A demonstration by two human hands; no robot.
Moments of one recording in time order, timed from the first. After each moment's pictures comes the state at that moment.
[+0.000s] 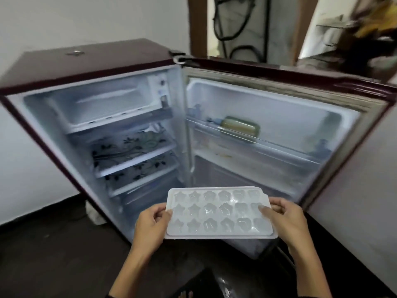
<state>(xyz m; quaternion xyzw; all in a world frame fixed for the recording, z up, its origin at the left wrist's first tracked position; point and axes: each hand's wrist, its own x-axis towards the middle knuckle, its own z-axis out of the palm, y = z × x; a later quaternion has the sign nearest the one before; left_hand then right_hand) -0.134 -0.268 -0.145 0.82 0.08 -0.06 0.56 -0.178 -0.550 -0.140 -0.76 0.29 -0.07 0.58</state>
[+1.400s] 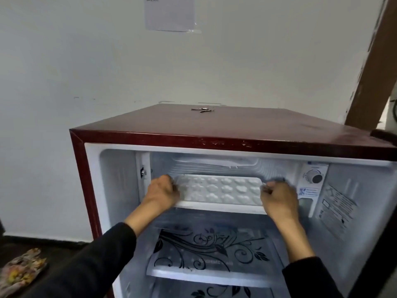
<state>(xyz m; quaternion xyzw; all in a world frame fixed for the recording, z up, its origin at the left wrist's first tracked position) 0.284 -0.031 -0.115 0.92 0.24 0.15 0.25 0.372 -0.278 -0.128 -0.90 -0.06 -0.16 0.41</state>
